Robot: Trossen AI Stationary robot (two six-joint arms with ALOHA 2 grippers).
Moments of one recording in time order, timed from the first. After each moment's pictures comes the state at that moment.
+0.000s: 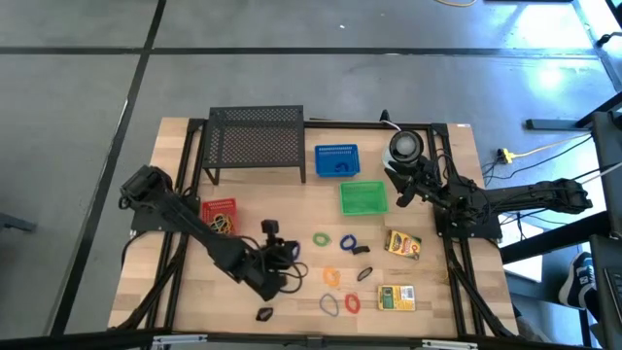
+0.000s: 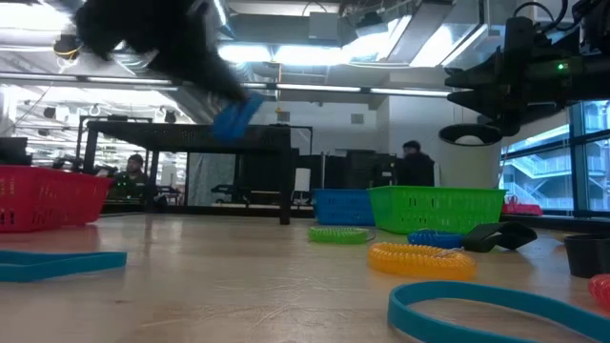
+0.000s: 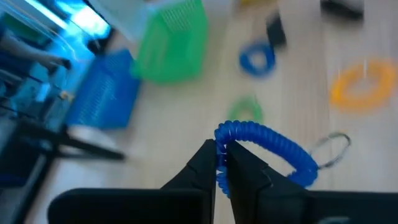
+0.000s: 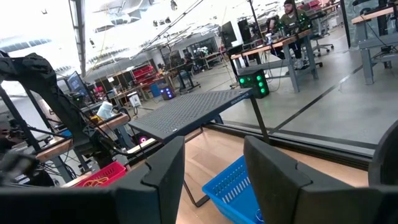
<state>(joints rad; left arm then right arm) -0.60 1.75 1.17 -0.47 -0.91 -0.36 0.00 0.53 0.02 0.62 0.51 0.33</state>
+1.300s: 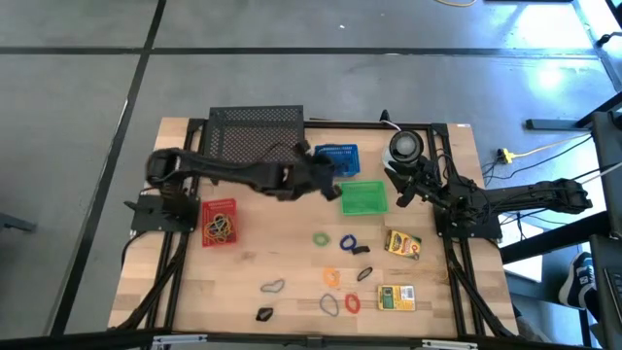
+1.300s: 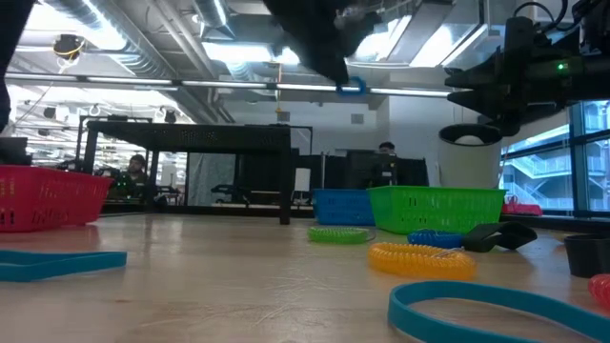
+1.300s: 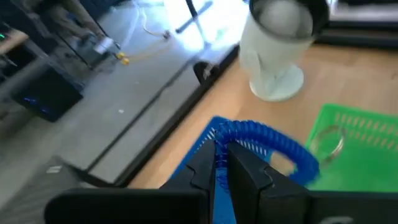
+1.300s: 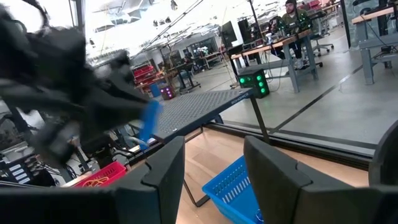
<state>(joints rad) 0.01 1.84 1.50 -0.30 -0.76 -0.13 0.00 0.53 0.02 0.62 0.51 0.33</state>
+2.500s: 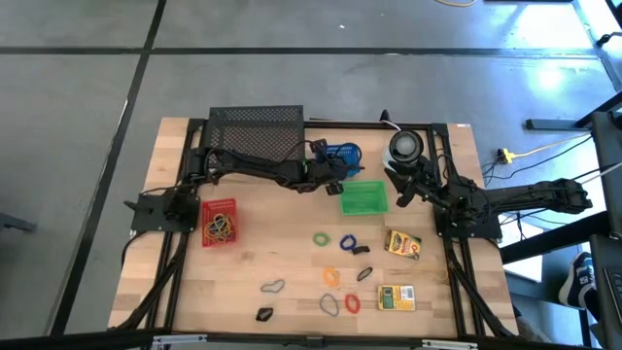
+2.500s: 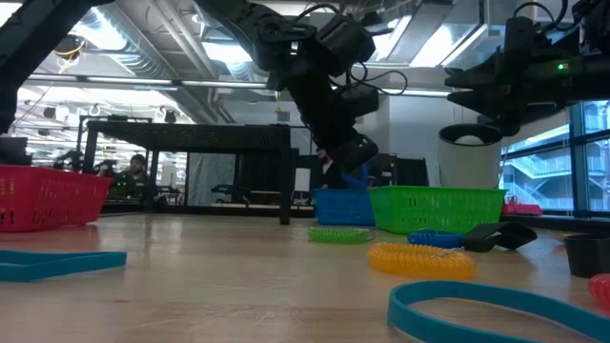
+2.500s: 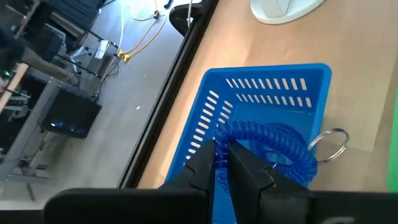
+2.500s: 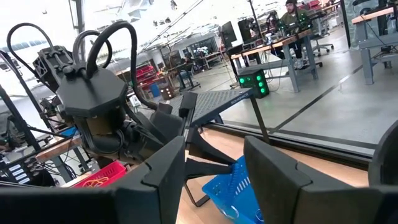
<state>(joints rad) 0.13 2.10 1.49 -0.13 -0.69 0.22 0.00 0.53 0.02 0.62 0.51 0.33</state>
